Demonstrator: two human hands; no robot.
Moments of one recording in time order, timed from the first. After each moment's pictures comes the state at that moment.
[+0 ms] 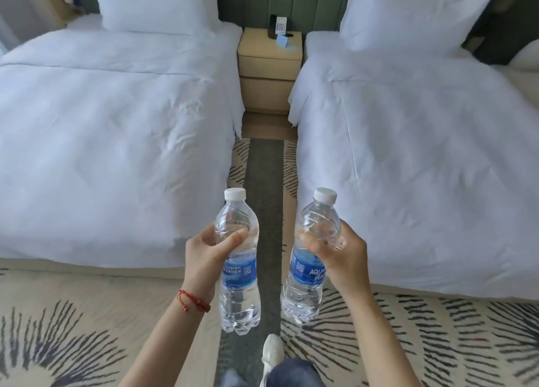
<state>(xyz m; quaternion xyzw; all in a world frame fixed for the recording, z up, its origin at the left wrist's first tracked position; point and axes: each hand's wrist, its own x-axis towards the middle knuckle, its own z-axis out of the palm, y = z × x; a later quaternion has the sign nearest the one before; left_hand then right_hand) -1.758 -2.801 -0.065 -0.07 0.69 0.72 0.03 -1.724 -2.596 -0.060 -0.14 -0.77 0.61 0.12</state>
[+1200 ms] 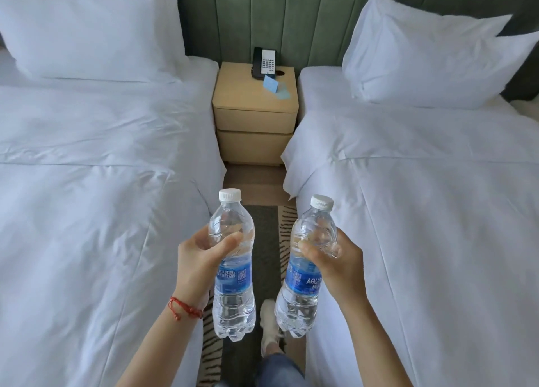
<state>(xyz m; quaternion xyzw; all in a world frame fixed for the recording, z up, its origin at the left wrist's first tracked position) -2.434 -2.696 -0.059 -0.04 0.69 0.72 0.04 -2.385 -2.494 -0.068 -0.17 -0.77 0.60 0.12</state>
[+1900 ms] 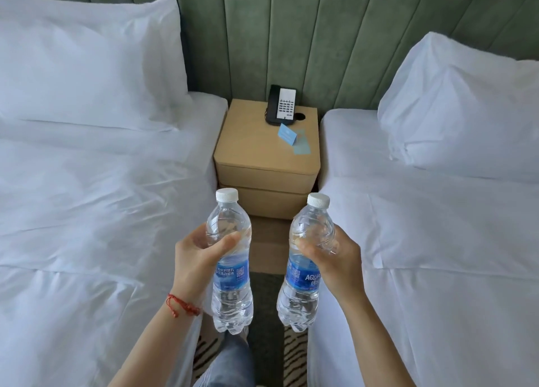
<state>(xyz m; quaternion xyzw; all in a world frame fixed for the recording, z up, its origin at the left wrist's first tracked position) -2.848 -2.609 -0.062 -0.06 0.68 0.73 0.01 -2.821 -2.399 -0.070 -0.15 -0.77 0.61 0.08</state>
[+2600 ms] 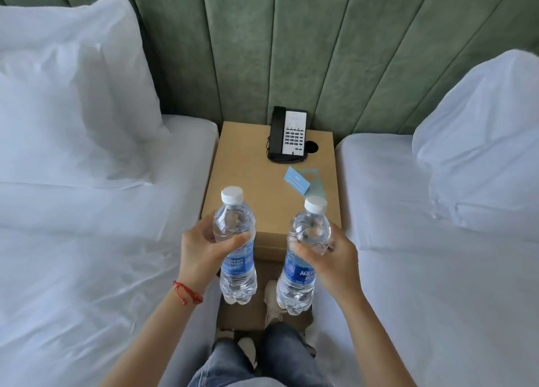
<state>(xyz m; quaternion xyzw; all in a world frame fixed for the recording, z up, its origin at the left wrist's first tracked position) -3.251 -2.579 -0.098 -0.03 0.74 0.67 0.05 -3.204 -2.372 -0.098 -0.18 -0.77 0.61 0.04</state>
